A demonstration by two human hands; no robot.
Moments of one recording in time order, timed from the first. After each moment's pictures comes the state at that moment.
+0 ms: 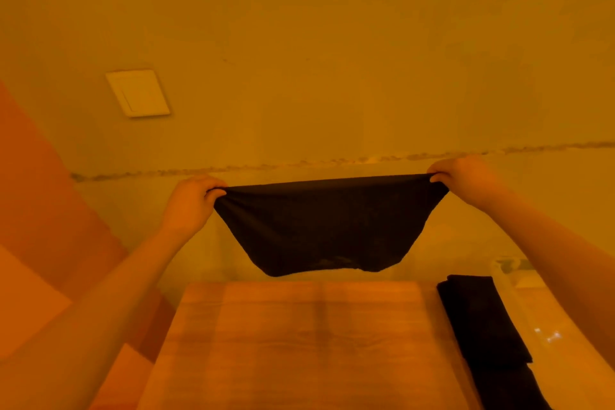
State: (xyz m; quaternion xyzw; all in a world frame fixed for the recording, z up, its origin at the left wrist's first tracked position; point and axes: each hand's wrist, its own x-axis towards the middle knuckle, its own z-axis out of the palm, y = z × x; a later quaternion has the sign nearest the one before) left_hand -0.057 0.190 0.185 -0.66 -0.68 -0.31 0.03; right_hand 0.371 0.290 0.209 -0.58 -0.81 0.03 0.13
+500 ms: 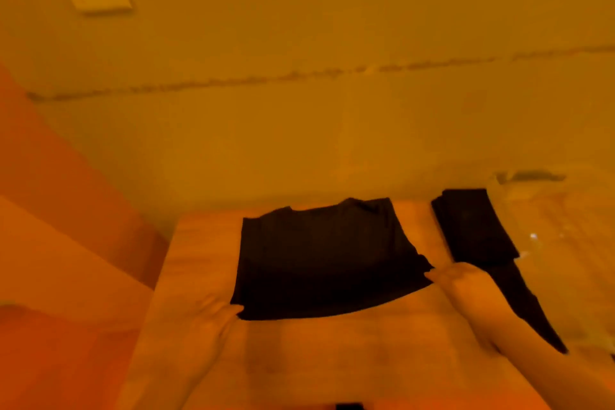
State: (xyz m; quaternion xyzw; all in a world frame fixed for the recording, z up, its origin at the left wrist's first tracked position) left_hand -0.040 -0.032 -0.048 -0.78 -0.62 -0.04 -0.06; right_hand 0.399 0.069 -0.023 -0.51 -0.85 0.06 0.07
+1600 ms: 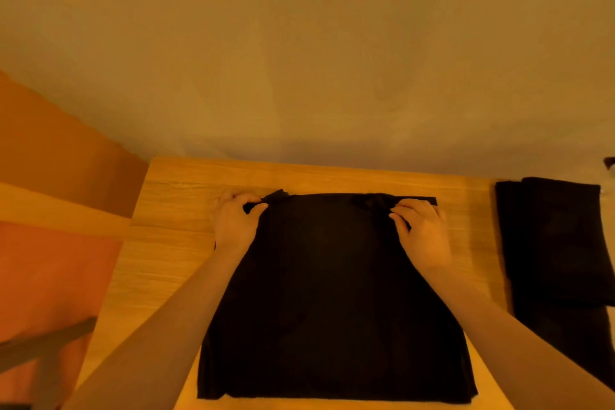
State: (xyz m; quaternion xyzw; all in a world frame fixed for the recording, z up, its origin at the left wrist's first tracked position) left_hand 0.010 0.156 -0.117 -0.44 -0.85 -0.20 -0.20; right_hand 0.308 0.205 -0.124 -0.57 -0.79 0.13 0.18
